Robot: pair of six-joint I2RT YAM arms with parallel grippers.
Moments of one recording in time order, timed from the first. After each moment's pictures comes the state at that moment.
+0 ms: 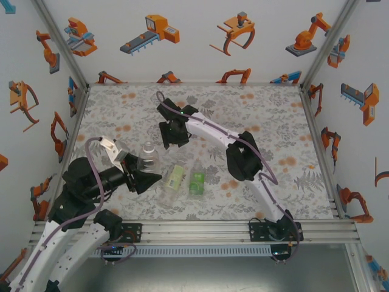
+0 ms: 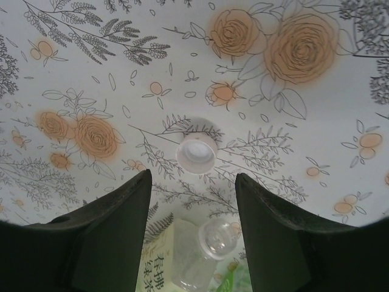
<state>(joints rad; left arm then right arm) -0.56 0.41 0.72 -0.41 0.53 -0.21 0.84 2.39 2.19 -0.94 -0.03 0.50</state>
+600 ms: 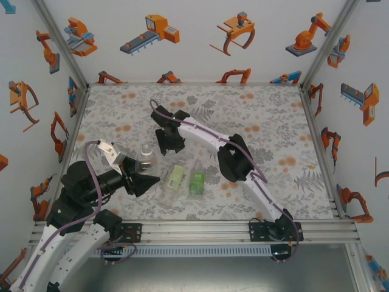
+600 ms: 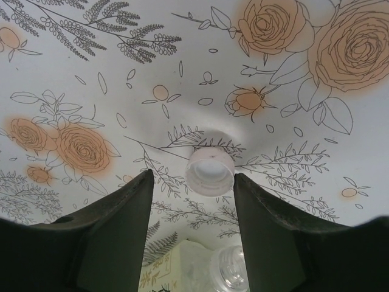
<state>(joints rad) -0.56 0.36 0.71 -0.47 0.50 -0.21 0.88 2.50 2.29 -1.00 -0.02 0.50</state>
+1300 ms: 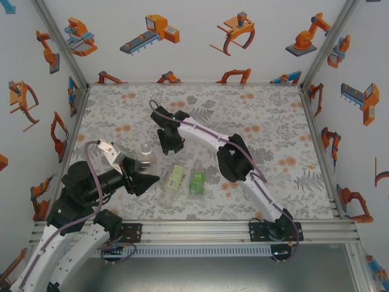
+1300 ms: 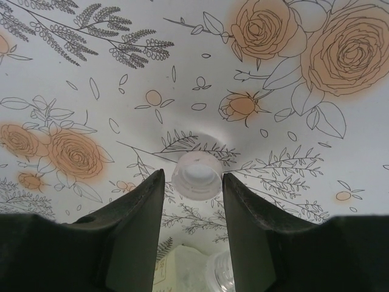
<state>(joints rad) -0.56 0.36 0.70 -0.47 0.47 -0.21 0.88 2.51 2.29 -0.99 0.00 0.49</state>
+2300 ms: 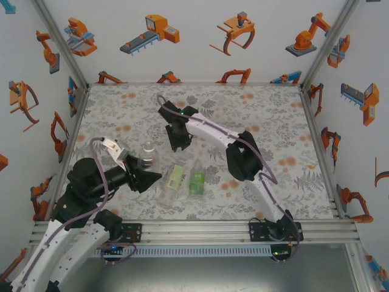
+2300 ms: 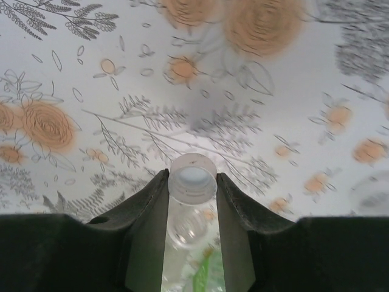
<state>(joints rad) -0.56 0.41 0.67 -0.41 0.46 -0.23 0.82 2.34 2.11 -1.00 0.02 0.47</state>
